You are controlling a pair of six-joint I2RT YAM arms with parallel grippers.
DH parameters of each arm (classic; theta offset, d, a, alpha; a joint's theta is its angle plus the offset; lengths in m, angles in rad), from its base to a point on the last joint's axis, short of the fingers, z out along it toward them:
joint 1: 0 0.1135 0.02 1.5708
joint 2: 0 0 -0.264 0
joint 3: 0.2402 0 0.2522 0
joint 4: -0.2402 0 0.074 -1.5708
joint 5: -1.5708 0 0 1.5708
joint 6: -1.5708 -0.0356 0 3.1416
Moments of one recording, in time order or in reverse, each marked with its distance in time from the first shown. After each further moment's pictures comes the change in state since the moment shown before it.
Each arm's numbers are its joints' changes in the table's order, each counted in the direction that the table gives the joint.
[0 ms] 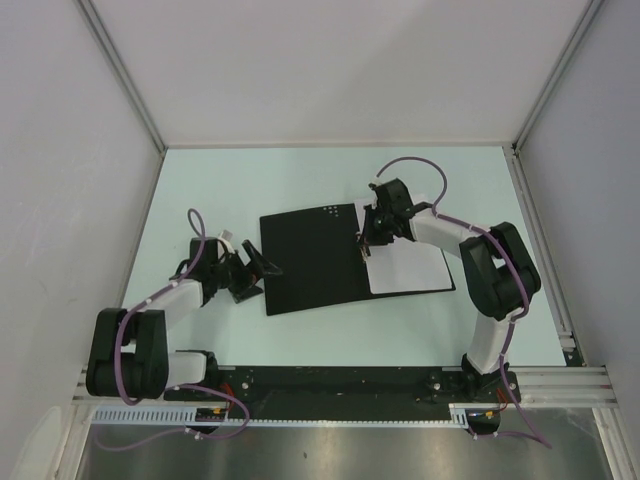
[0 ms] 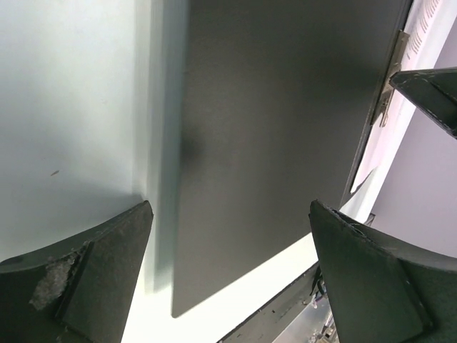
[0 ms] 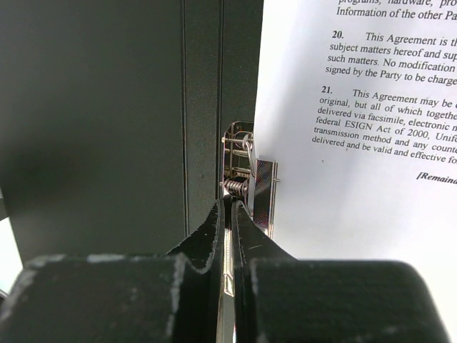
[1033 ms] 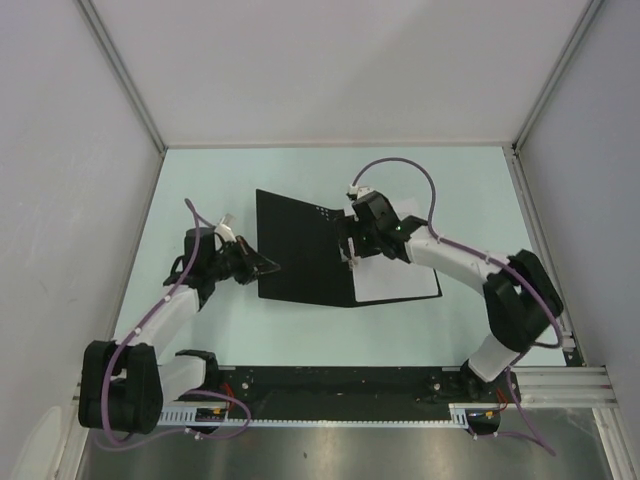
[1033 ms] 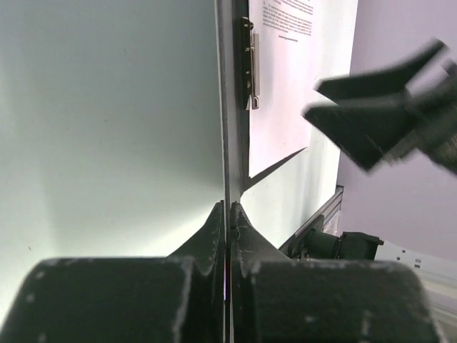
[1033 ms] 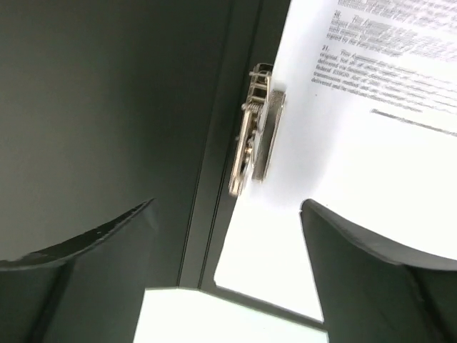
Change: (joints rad) left arm -0.048 0.164 0.049 0.014 -0.108 0.027; right arm 0.181 0.161 -0.031 -0.093 -0.239 0.085
